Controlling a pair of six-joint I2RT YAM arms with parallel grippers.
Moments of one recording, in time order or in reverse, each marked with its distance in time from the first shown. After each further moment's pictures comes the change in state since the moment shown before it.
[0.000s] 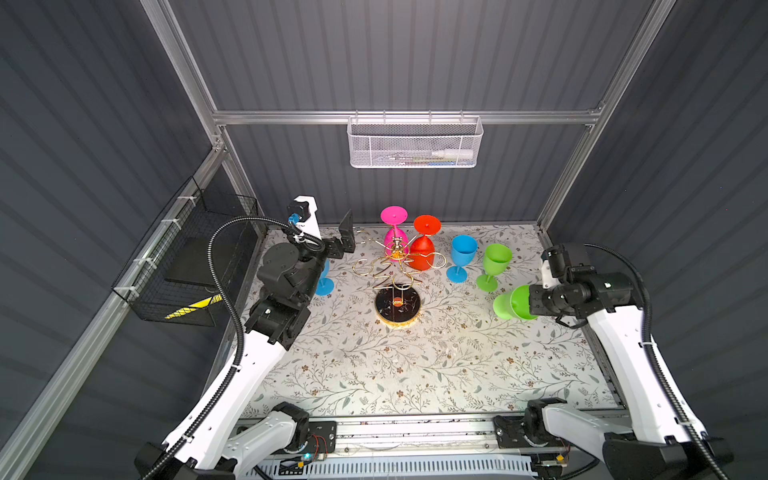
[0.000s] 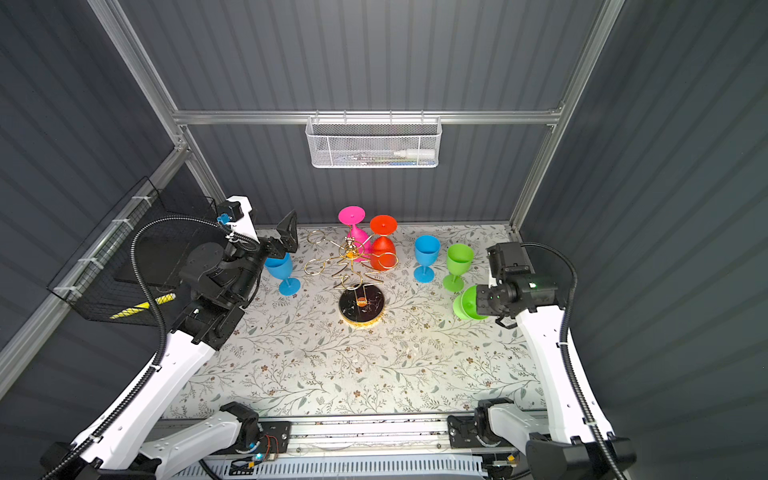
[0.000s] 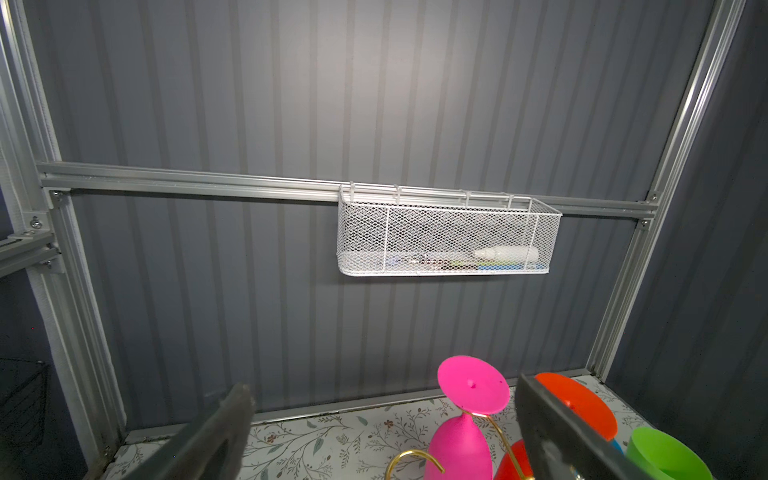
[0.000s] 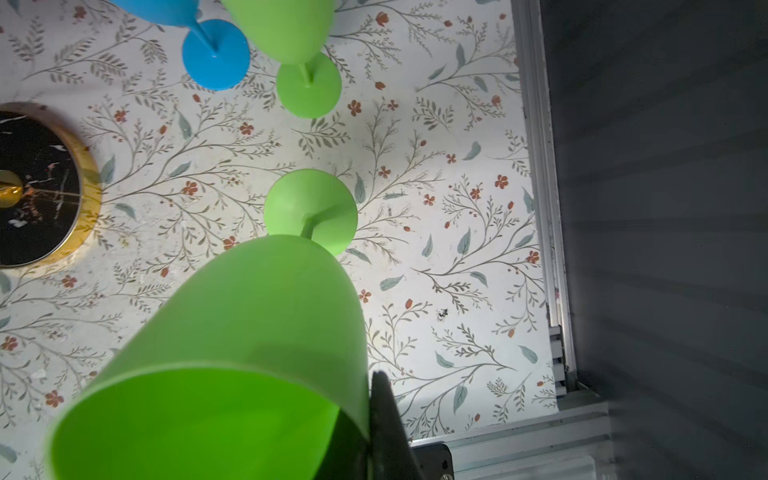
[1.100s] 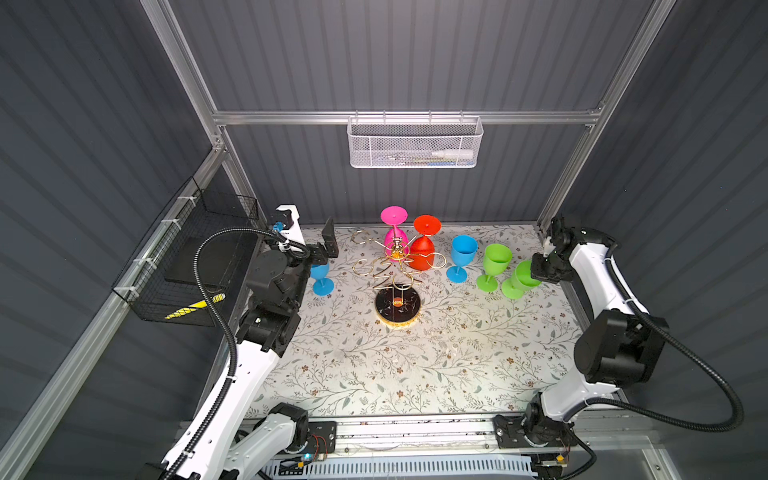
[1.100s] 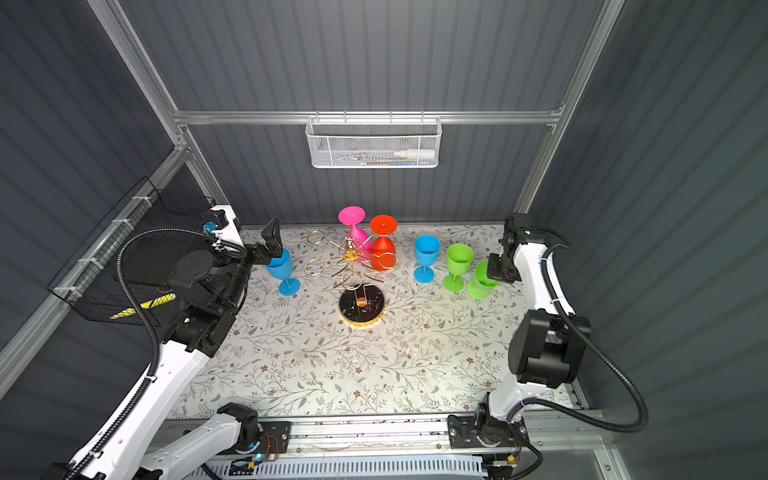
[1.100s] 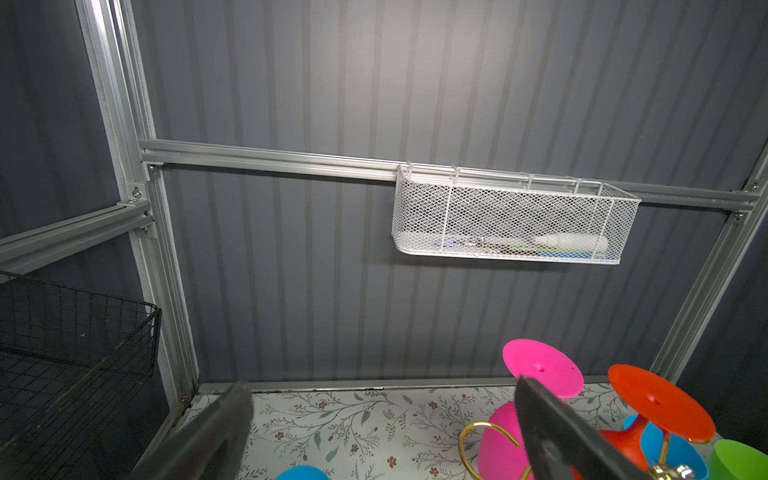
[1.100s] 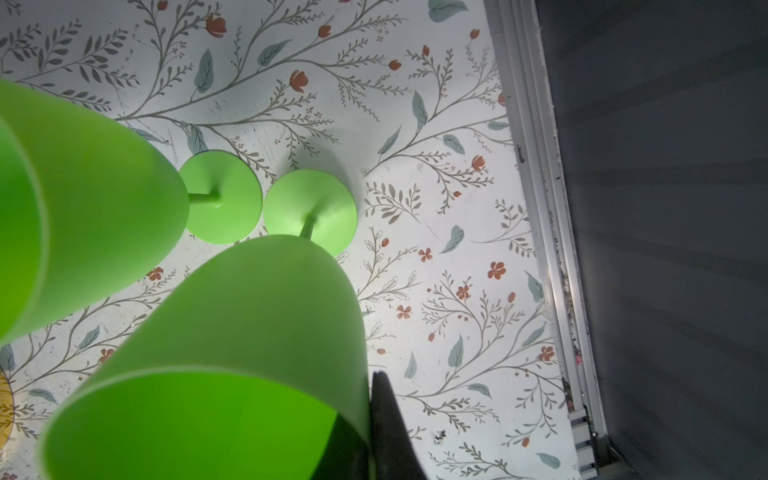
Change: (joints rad) left arm 0.100 -0.063 -0.071 -0.032 -0.015 -0.004; right arm -0.241 0.552 0.233 0.202 -0.089 -0.054
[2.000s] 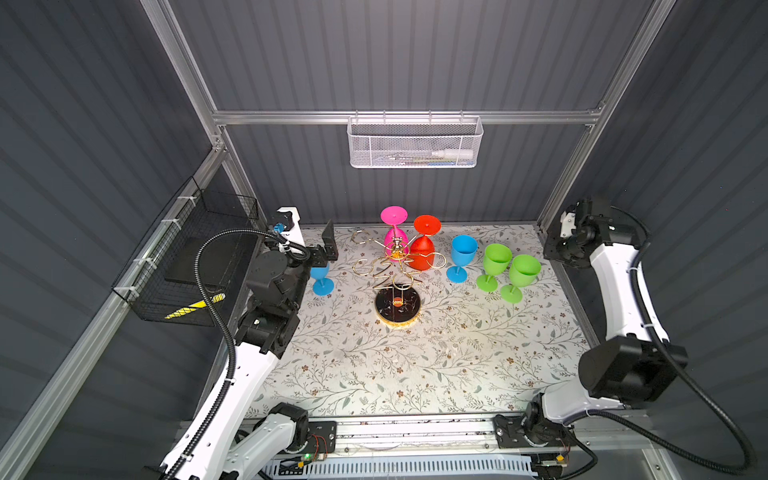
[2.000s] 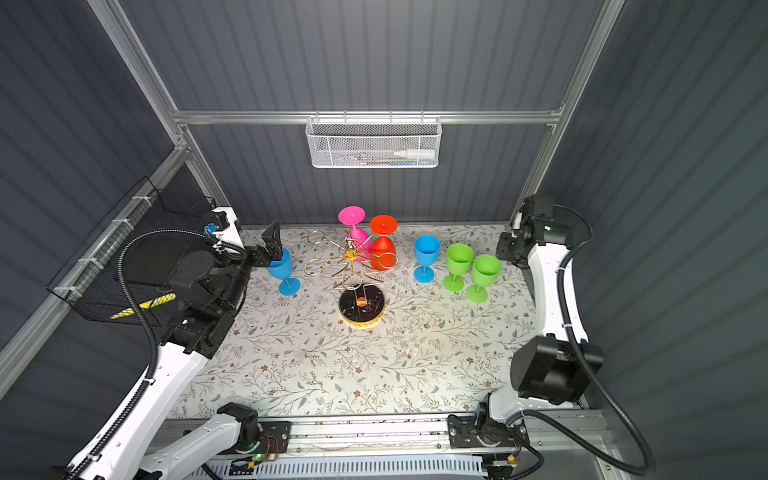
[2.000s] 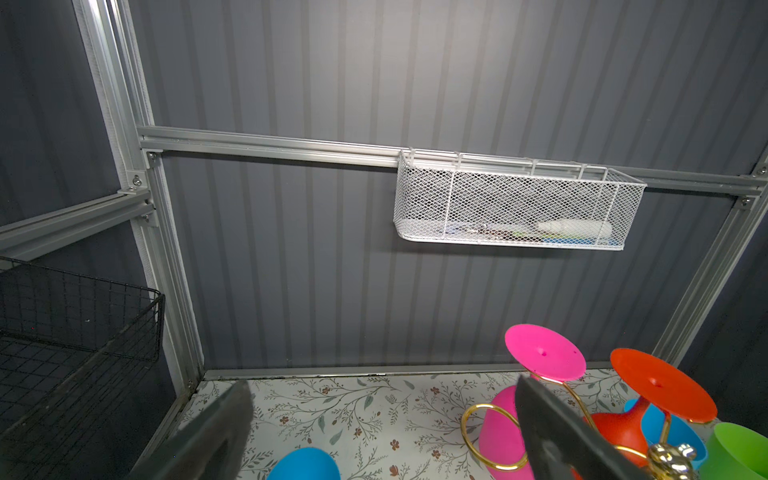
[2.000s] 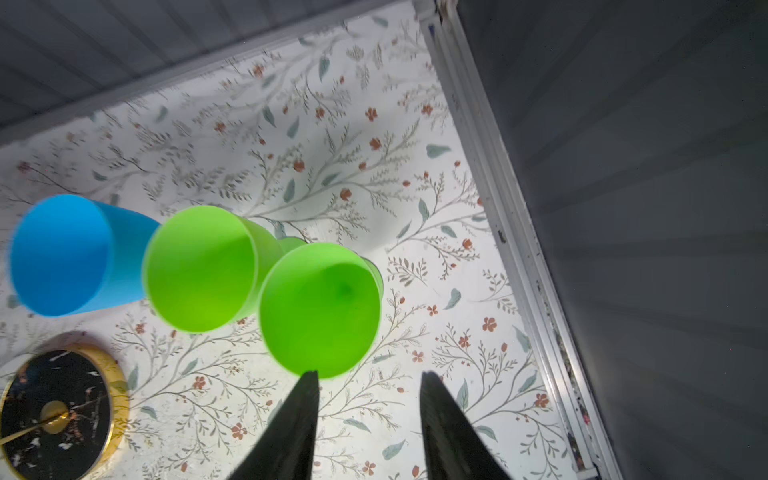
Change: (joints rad) left arm 0.005 -0.012 0.000 -0.045 0.000 0.000; right arm -0.028 -0.171 0.147 0.029 -0.104 0.007
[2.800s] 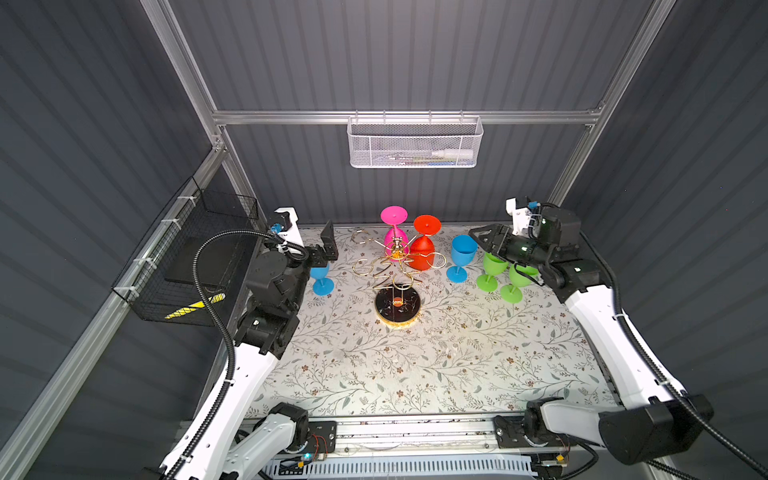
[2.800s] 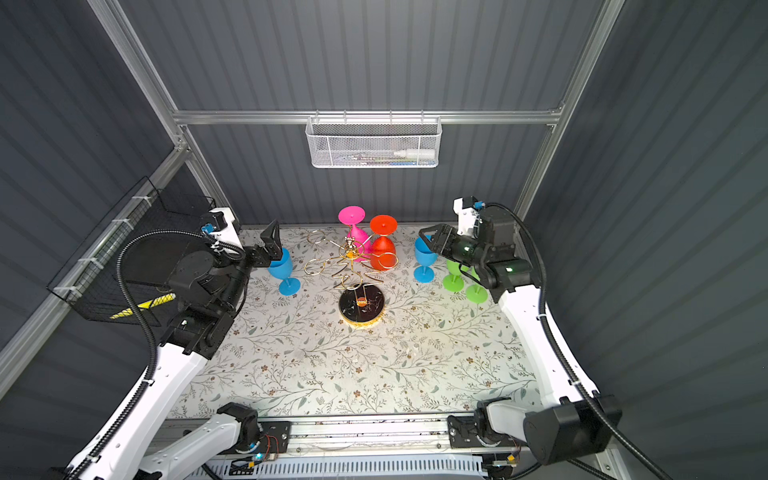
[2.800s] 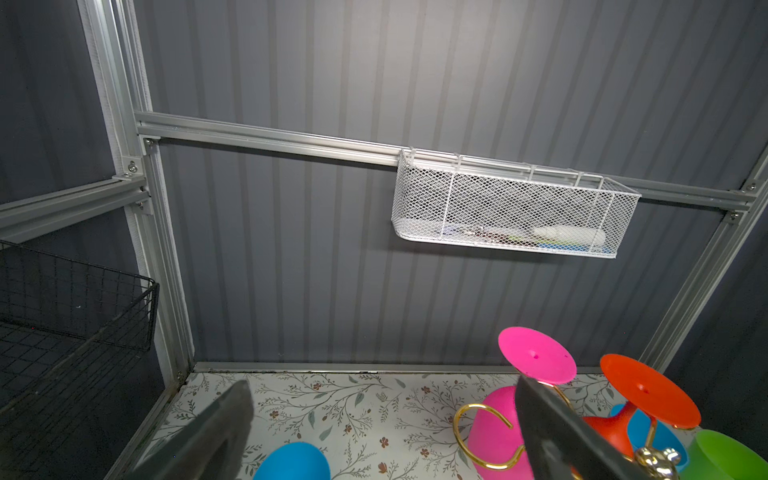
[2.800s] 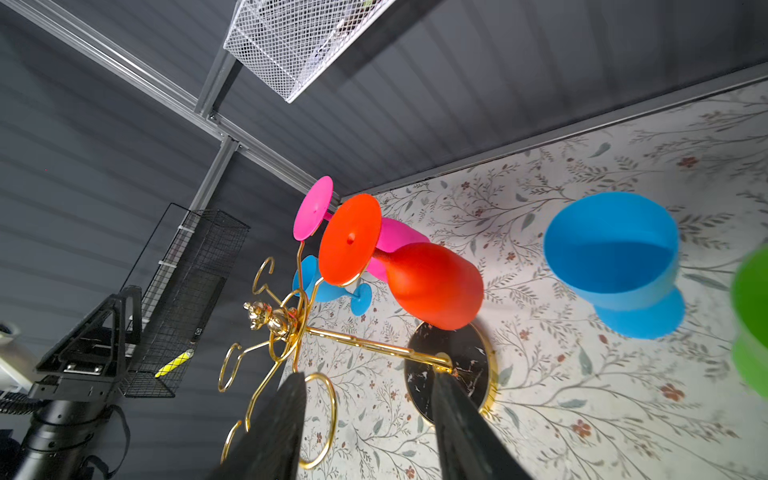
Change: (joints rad) left arm 0.000 -0.007 0.000 -0.010 0.000 -0.046; right arm 0.393 -0.248 -0.381 0.660 -0.524 0.537
